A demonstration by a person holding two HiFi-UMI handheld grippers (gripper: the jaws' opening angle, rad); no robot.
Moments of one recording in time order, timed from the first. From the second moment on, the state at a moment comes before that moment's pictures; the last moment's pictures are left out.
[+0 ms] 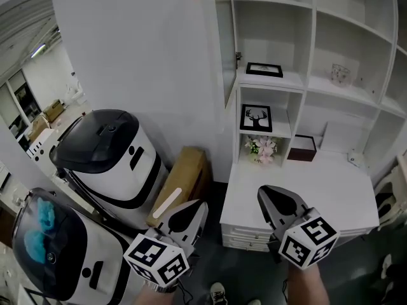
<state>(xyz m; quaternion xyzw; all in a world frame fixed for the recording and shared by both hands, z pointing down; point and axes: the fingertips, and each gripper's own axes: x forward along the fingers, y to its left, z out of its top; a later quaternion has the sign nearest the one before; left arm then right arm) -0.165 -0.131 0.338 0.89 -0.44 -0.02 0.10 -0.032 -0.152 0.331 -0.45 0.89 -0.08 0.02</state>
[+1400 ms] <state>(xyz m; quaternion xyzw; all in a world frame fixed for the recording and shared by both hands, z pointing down) -0.229 -0.185 0.330 0.91 -0.40 -0.03 0.09 -0.108 -0.261 0.286 -0.50 0.87 -0.01 0.02</state>
